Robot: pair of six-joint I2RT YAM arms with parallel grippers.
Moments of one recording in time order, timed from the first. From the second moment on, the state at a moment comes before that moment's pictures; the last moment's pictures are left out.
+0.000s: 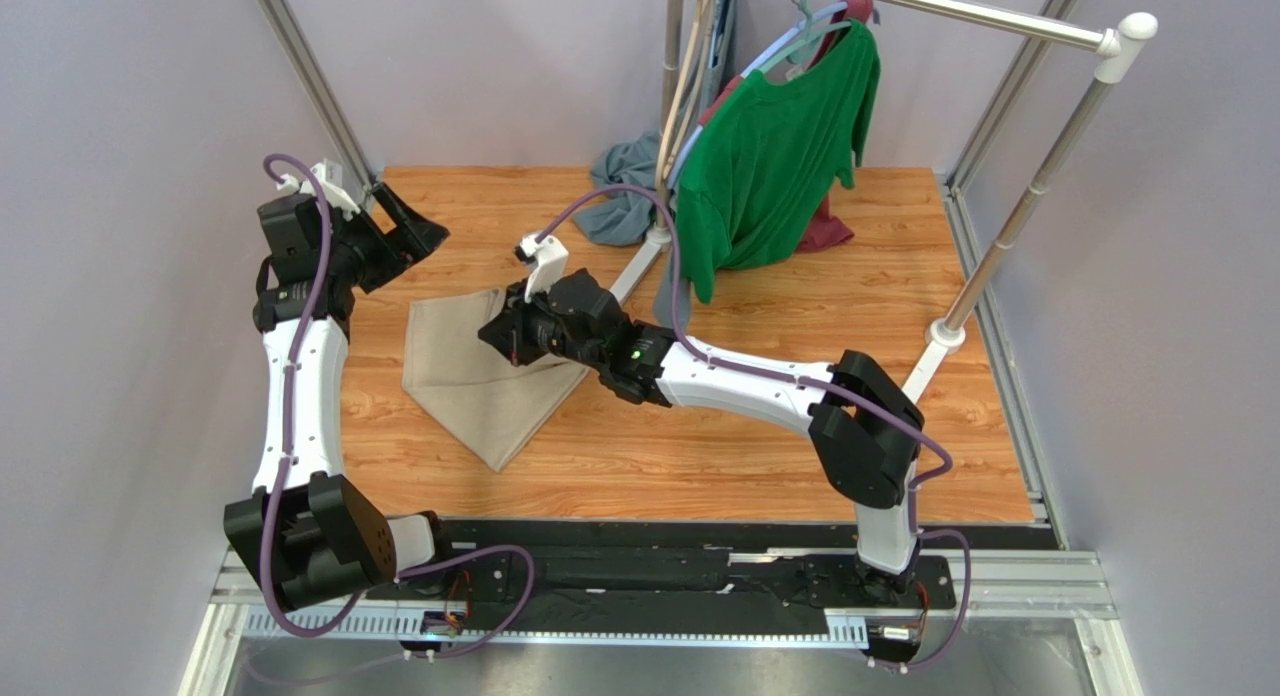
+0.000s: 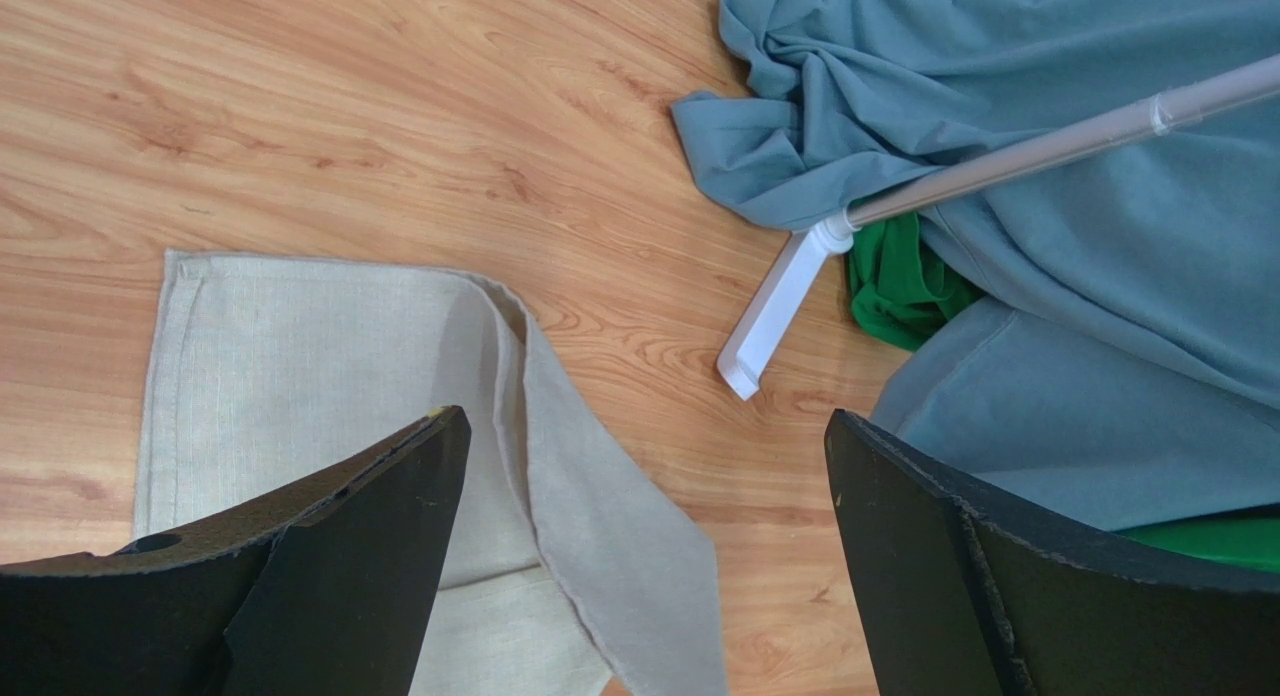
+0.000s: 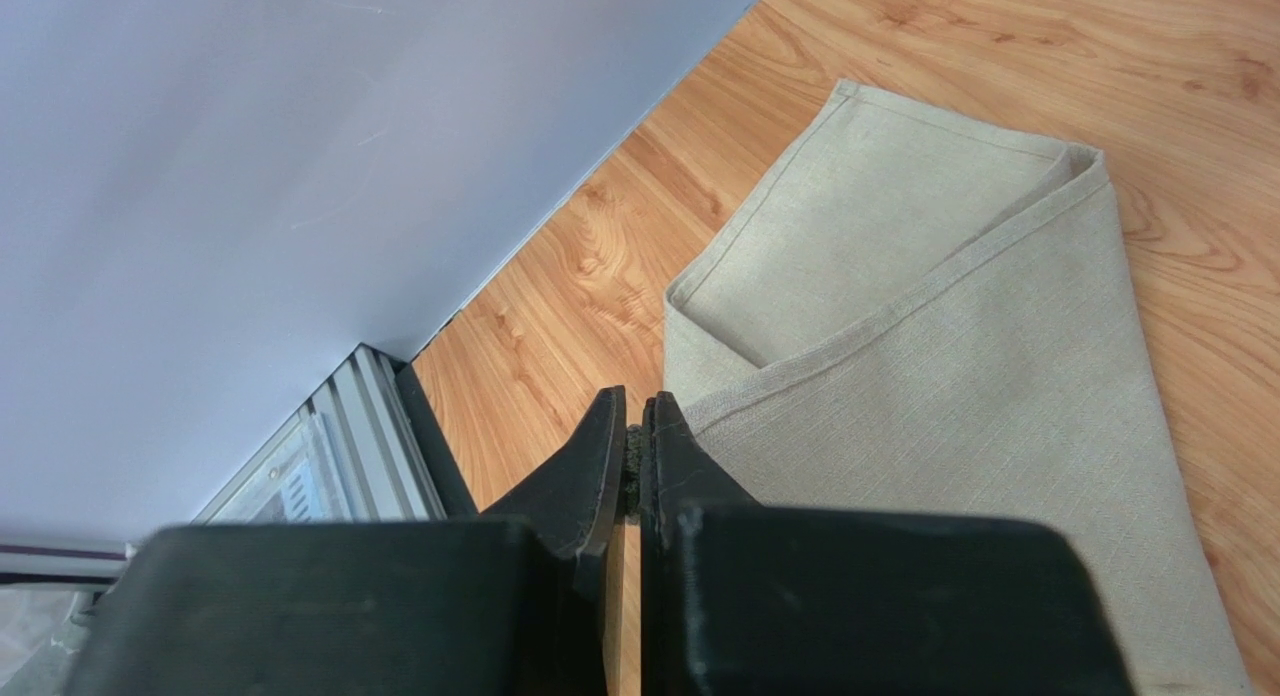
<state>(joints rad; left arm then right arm) 0.30 1.25 1.18 -0.41 0.48 -0.44 1.06 1.92 1.50 0.23 -0.01 0.54</state>
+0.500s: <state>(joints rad) 0.30 1.25 1.18 -0.41 0.48 -0.44 1.14 2.00 1.48 0.24 -0.10 0.57</state>
